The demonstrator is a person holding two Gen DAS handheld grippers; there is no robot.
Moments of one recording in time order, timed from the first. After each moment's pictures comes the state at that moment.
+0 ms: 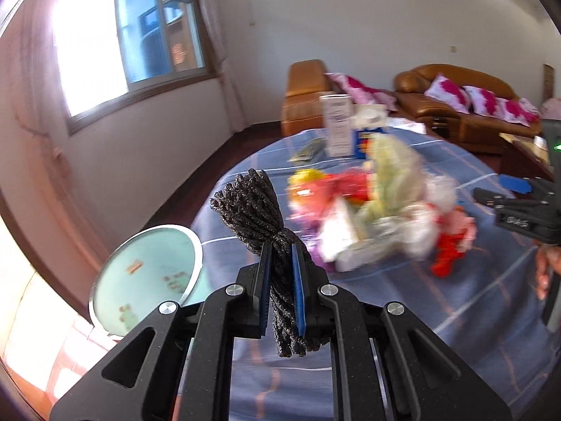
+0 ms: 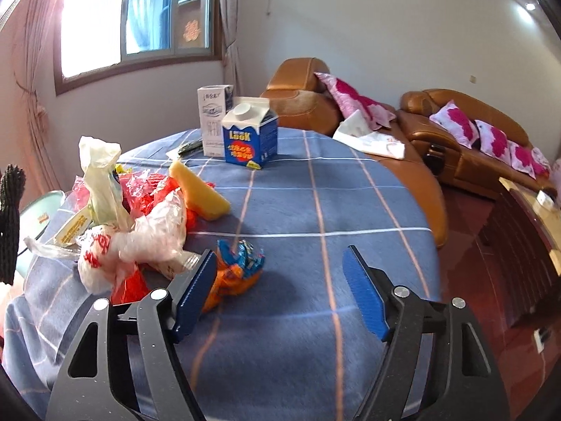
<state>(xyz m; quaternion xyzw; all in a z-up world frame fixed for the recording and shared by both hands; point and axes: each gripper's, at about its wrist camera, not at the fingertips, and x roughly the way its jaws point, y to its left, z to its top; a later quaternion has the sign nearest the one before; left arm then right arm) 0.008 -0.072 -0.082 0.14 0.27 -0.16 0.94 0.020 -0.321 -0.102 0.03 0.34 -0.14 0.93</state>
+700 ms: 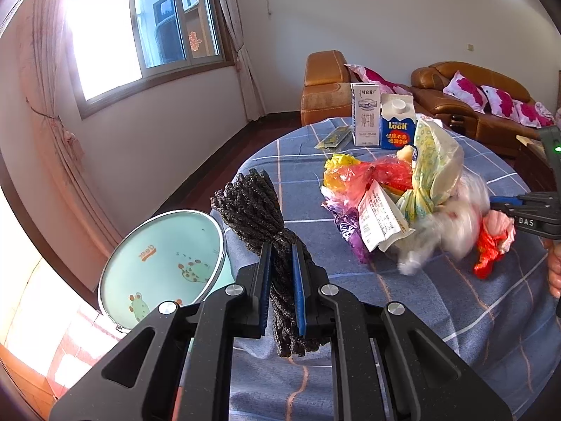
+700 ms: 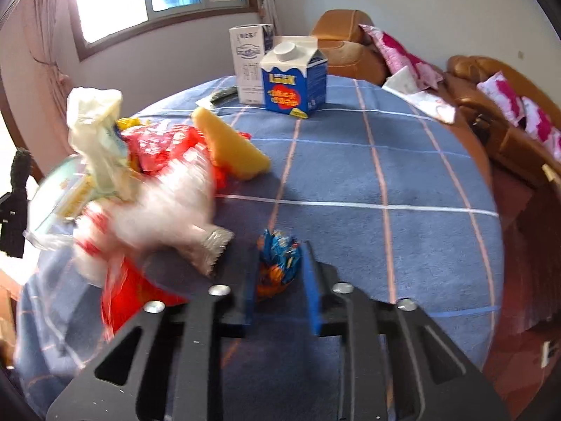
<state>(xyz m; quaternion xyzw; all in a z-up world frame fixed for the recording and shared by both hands) 0.027 -0.053 -0.091 0.13 0.28 -0.13 0.94 0.059 -0.326 -0.131 0.06 0.43 -0.04 0.90</state>
